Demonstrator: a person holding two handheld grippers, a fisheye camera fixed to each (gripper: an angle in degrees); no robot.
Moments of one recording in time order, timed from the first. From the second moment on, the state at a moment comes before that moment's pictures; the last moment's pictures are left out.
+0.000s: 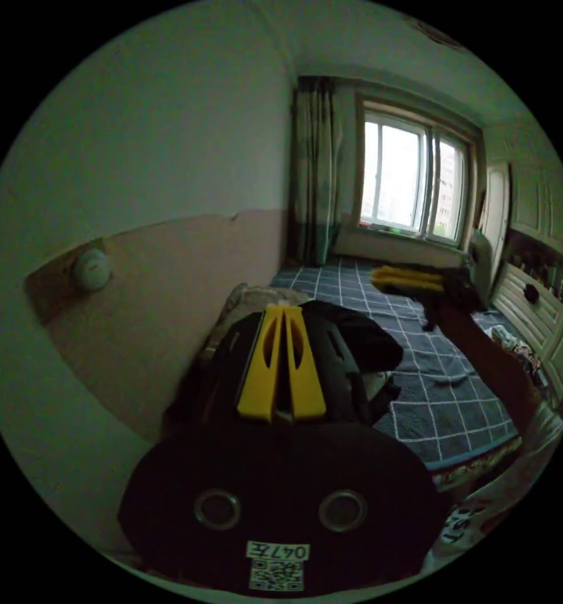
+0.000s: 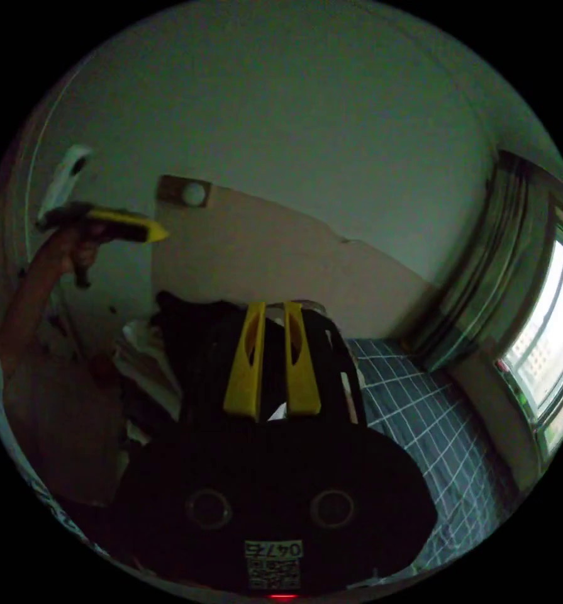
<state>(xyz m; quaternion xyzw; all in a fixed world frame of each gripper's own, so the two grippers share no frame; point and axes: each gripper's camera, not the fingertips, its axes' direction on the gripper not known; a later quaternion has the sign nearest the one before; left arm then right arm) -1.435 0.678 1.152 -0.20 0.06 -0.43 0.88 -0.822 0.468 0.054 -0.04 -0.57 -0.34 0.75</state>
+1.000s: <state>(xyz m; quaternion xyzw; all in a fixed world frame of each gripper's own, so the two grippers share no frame) -0.511 0.249 1.054 -0.17 0.36 -0.20 0.89 -0.048 0.618 0.016 -0.16 -0.48 -0.15 0.85</state>
